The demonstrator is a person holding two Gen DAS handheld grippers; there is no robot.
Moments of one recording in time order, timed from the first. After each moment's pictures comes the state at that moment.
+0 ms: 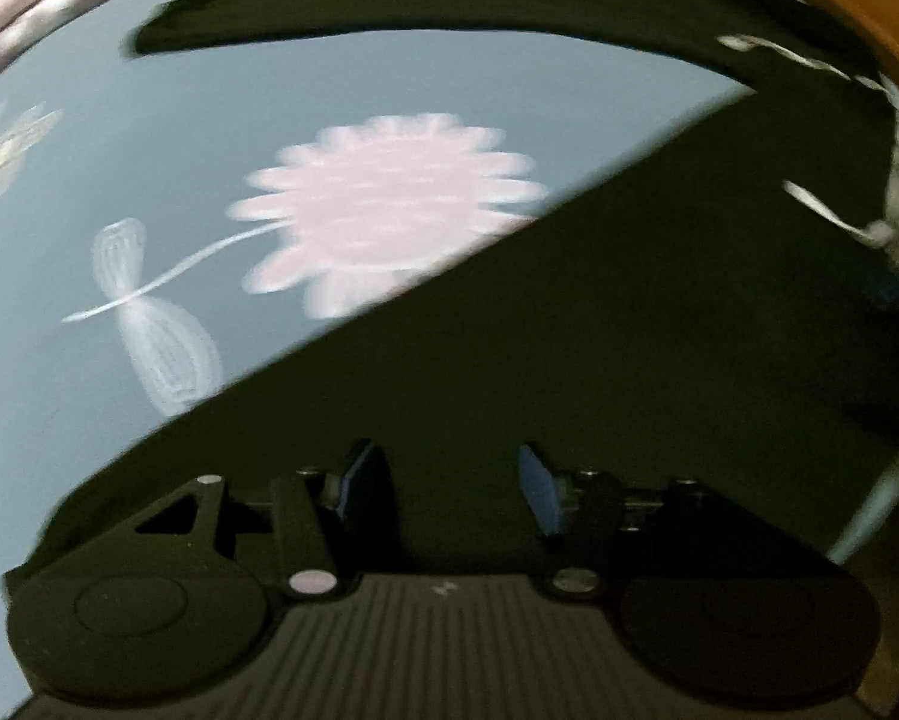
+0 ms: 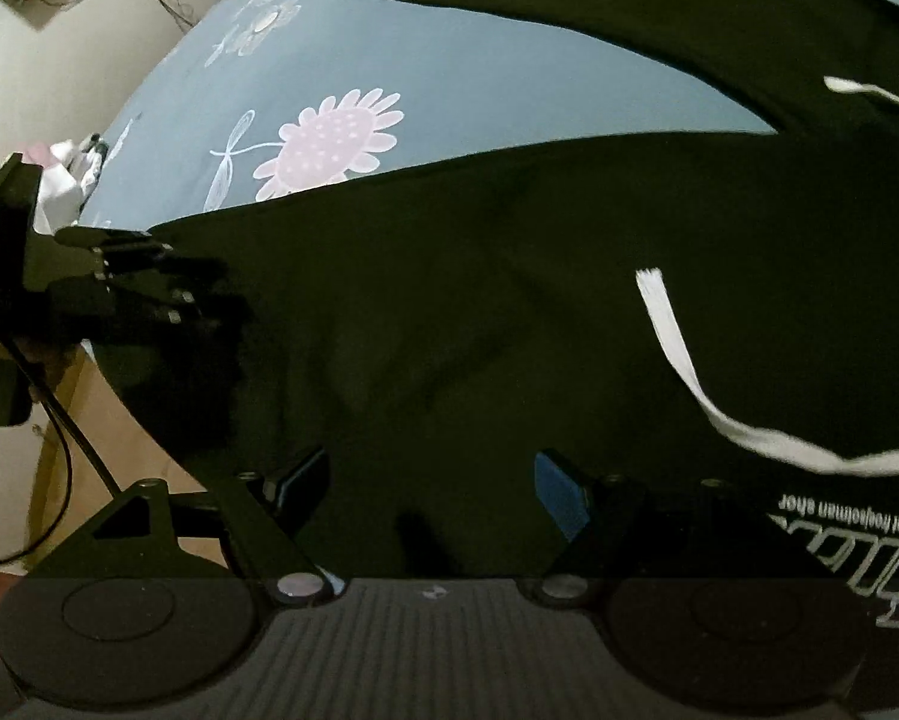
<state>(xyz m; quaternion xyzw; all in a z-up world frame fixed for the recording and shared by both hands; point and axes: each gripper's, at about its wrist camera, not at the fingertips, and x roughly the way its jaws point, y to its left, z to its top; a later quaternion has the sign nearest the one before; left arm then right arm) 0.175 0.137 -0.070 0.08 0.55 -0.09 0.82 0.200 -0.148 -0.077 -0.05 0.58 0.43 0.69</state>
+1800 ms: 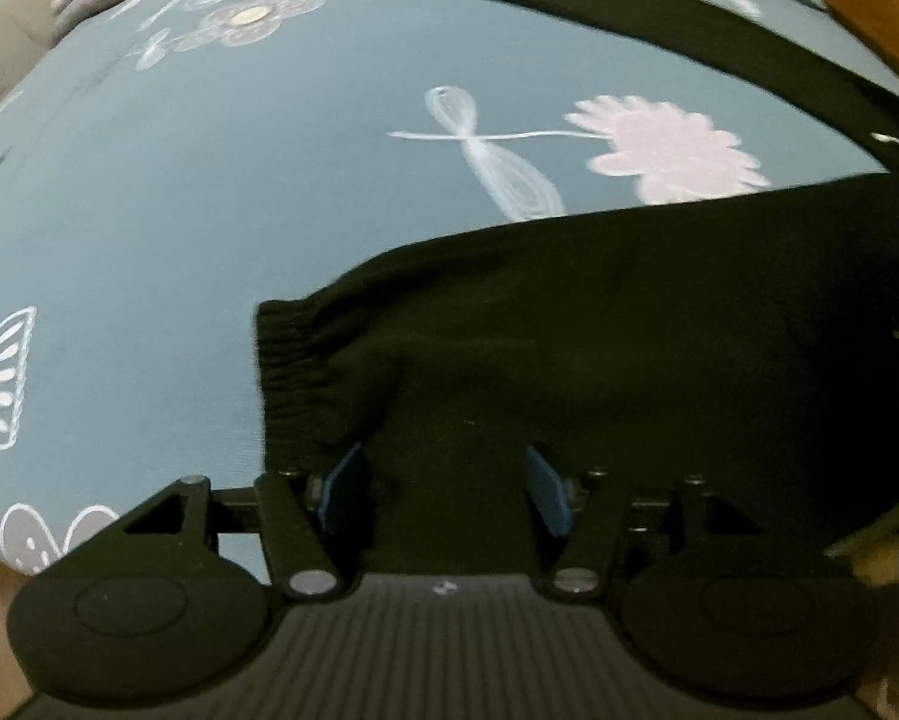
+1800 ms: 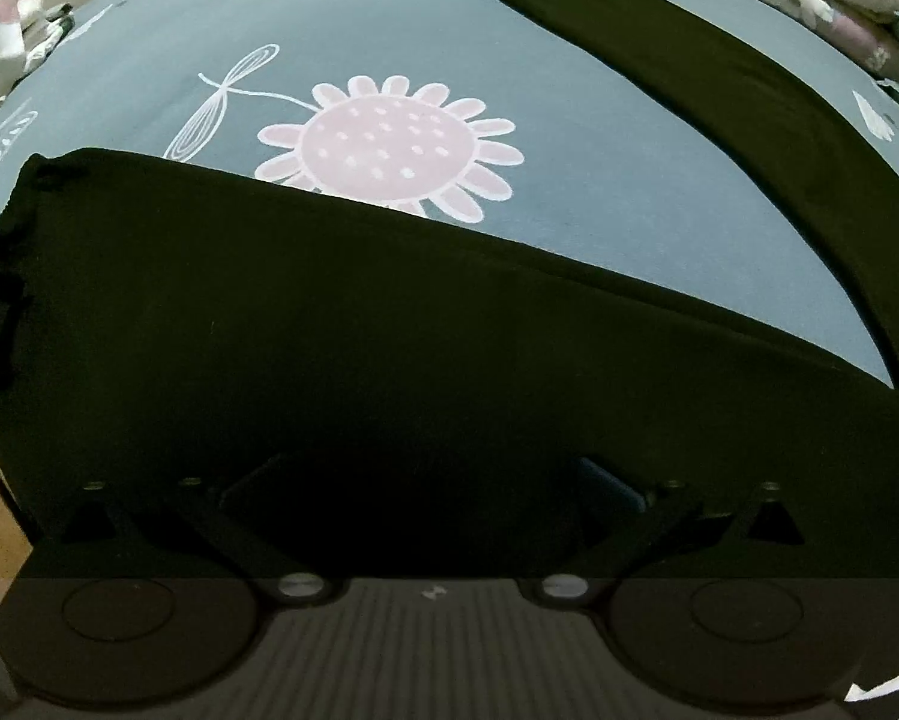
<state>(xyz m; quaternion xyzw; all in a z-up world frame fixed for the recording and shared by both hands) 0.089 0.251 -0.057 0.01 0.54 0.02 0.84 0.175 -0.018 -0.097 -0.24 0.49 0.40 0.74</state>
